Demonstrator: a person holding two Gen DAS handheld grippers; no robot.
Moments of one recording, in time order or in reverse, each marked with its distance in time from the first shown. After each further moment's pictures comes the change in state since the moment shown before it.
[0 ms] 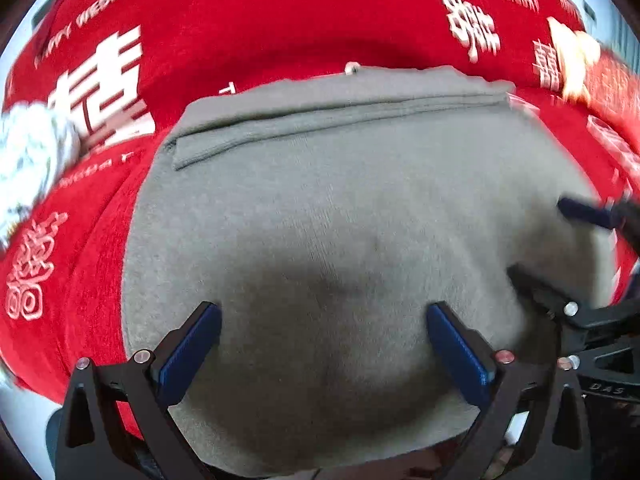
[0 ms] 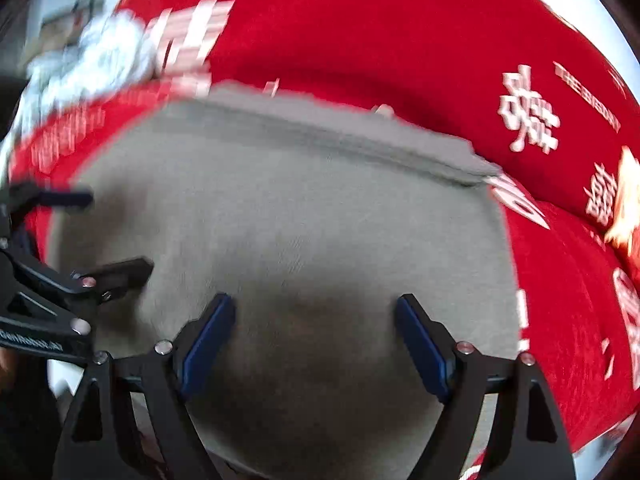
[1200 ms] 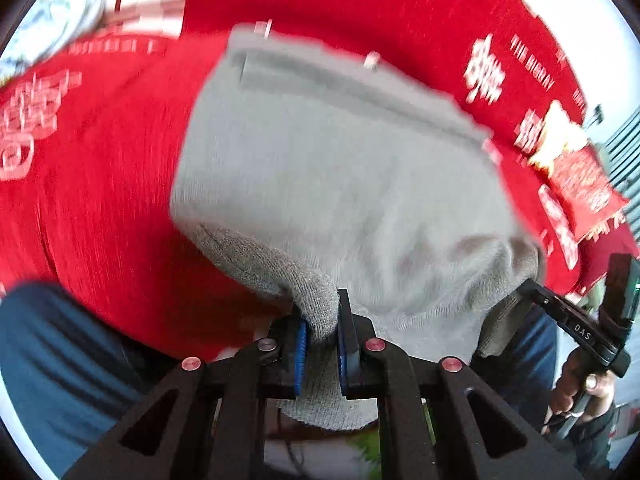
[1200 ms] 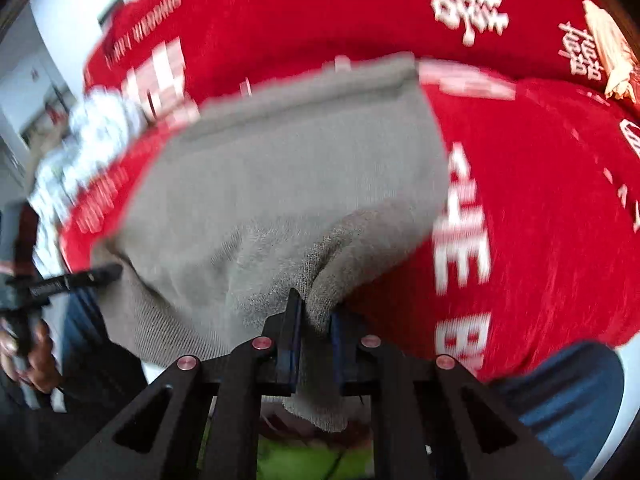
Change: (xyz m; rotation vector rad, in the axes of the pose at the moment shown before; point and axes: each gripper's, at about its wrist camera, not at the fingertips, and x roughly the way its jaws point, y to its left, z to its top) left arm -0.054 0.072 -0.039 -0.357 0.135 -0.330; right arm -0.072 -0.096 -0.052 0.415 0.079 0.263
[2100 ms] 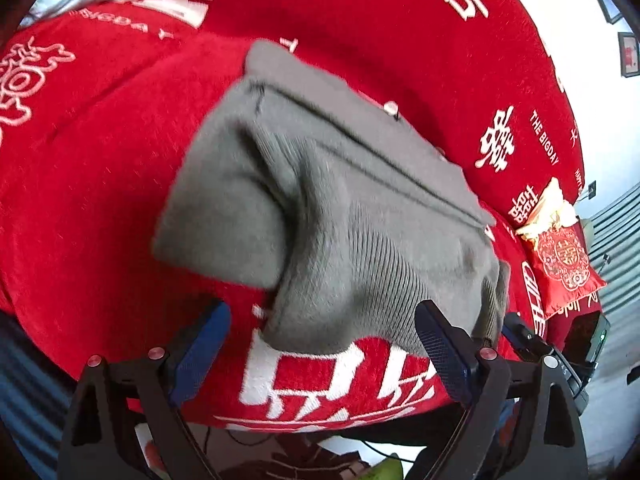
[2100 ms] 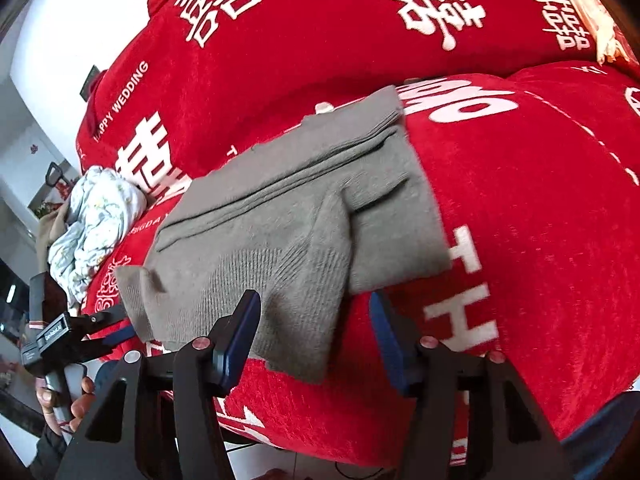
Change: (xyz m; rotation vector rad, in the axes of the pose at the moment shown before) left arm 0.034 0.032 0.058 -0.203 -0.033 -0.110; right arm 0.042 -0.021 0.049 0.166 -0.078 0.077
